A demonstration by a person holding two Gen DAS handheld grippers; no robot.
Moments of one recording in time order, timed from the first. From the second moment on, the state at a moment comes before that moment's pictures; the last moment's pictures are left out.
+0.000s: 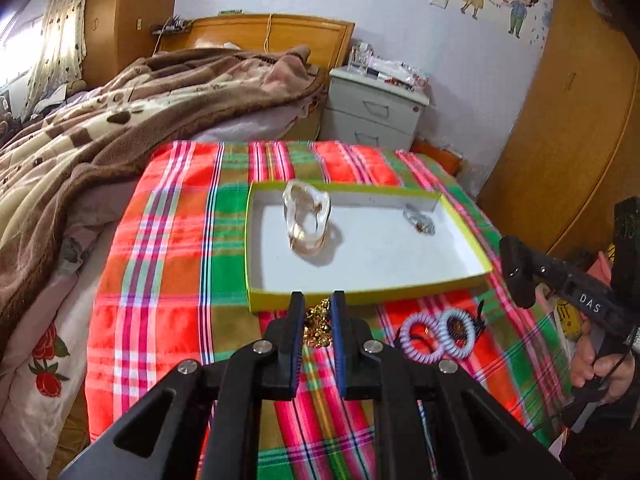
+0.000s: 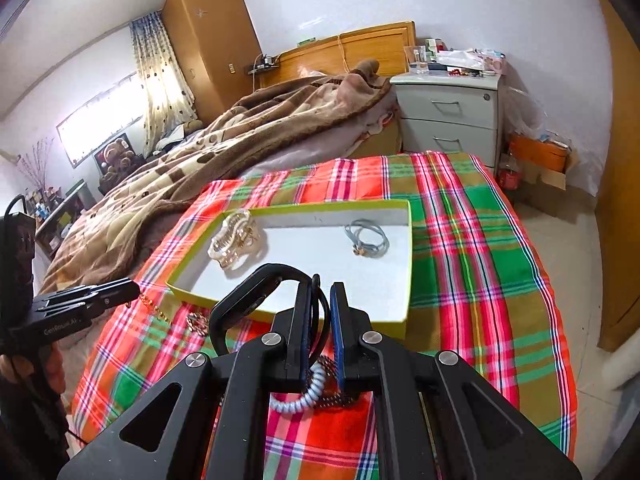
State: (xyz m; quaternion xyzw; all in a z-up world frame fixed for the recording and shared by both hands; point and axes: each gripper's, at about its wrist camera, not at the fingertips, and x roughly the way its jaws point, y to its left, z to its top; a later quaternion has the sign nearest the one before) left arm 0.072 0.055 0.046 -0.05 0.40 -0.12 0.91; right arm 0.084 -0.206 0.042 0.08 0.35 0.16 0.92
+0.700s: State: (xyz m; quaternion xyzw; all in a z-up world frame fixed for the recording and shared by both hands) left arm 0.124 0.037 0.053 -0.04 0.38 -0.11 0.92; right arm 0.181 -0.175 0.048 0.05 0.38 0.17 0.91
